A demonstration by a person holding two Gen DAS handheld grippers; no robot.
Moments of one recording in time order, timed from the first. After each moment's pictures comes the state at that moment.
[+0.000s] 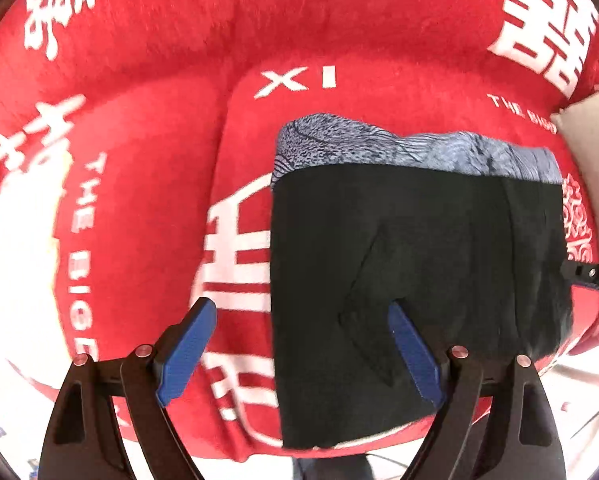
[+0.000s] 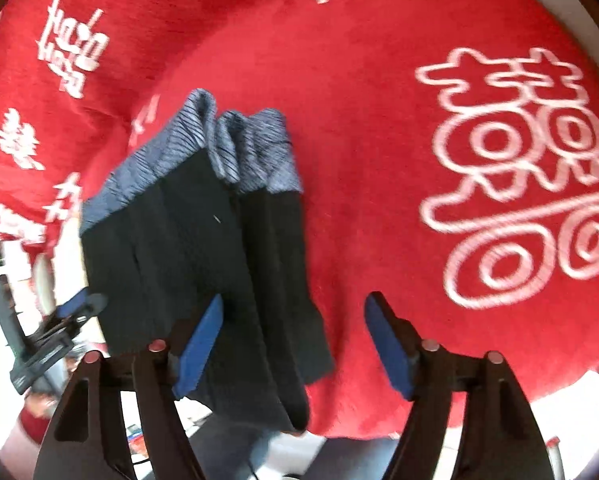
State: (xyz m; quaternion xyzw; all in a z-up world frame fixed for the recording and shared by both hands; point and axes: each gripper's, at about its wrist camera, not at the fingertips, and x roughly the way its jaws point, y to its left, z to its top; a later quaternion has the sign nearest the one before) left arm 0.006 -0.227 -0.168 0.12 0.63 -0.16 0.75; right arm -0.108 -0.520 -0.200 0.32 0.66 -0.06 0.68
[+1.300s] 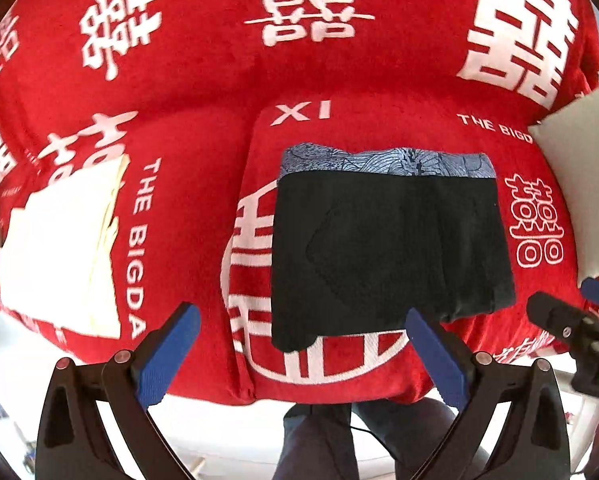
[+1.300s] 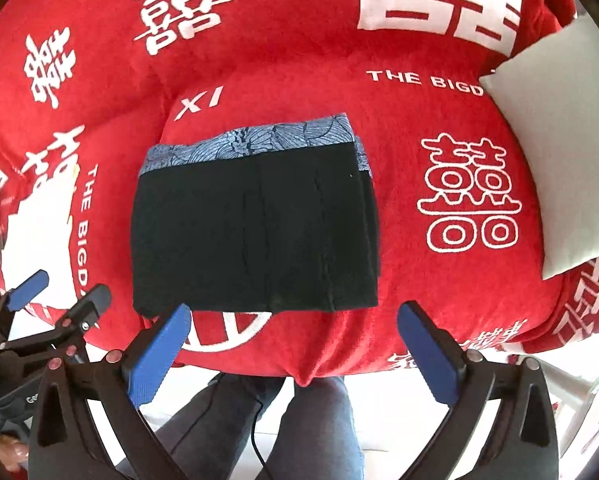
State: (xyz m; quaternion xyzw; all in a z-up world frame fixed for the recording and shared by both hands) left arm -0.055 -0.226 -0.065 0.11 0.61 -0.11 0.77; right arm -0.126 -0.396 -0.057 0.16 0.65 -0.11 0.73
